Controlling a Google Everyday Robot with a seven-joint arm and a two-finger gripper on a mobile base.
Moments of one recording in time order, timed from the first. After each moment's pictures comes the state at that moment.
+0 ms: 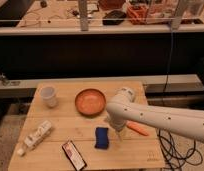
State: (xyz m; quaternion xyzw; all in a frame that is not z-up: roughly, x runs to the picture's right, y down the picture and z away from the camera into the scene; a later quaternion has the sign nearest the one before) arm 0.075 0.217 0.754 -0.30 -0.13 -0.30 0.90
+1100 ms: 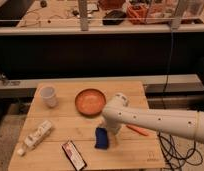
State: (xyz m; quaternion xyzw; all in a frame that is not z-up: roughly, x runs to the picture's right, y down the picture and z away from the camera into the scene) arm 0.055 0.242 0.788 -0.30 -0.17 -0.35 0.87
